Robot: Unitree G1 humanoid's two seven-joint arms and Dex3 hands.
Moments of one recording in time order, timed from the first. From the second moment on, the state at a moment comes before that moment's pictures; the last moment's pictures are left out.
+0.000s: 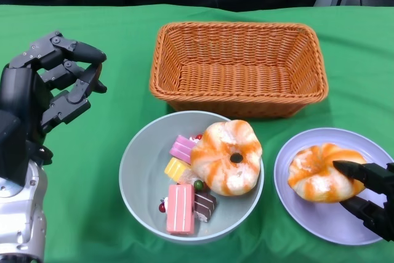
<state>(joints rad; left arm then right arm) -0.37 0.12 0.18 0.36 -0.16 -0.40 -0.14 -0.01 -0.37 0.15 0.46 -0.85 -0.56 -0.88</state>
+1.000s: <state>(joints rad) -0.37 0.12 0.19 0.36 -0.17 -0.40 -0.15 -0.05 -0.40 0.26 0.53 -0.84 -0.43 -0.77</state>
